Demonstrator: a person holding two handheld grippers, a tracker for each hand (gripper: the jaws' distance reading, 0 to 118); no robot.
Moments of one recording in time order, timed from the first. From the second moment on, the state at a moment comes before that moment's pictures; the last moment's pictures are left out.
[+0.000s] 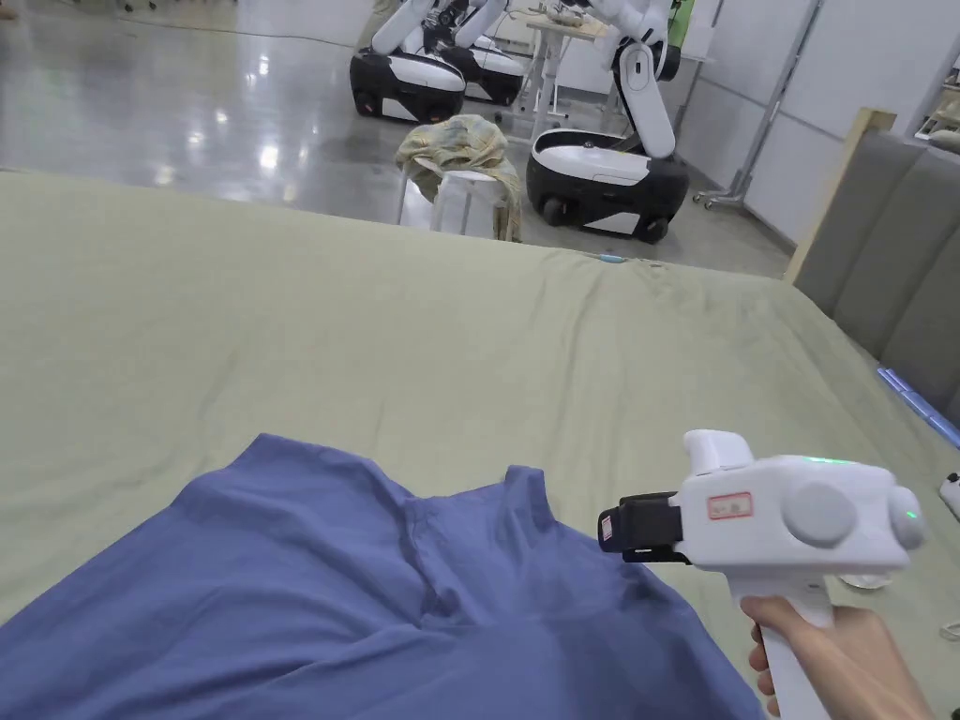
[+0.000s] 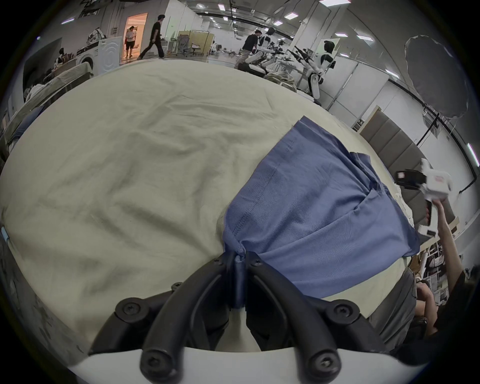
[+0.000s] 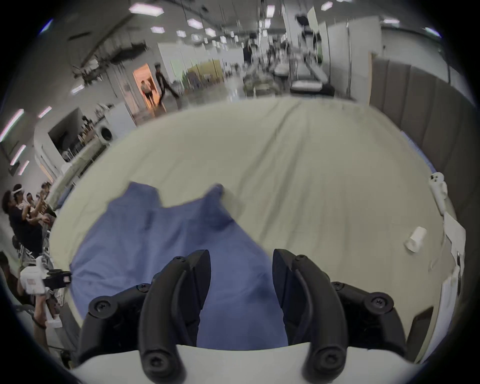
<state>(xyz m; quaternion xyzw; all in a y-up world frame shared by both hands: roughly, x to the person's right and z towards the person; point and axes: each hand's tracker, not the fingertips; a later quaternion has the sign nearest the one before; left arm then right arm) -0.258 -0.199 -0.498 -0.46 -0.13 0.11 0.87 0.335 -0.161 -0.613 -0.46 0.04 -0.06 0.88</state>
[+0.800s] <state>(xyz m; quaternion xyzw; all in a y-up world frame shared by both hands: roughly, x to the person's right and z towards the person) -0.246 -0.074 -0.482 -0.22 -0.16 0.09 0.96 0.315 -0.039 -0.545 -0.27 0.06 -0.03 0.96</state>
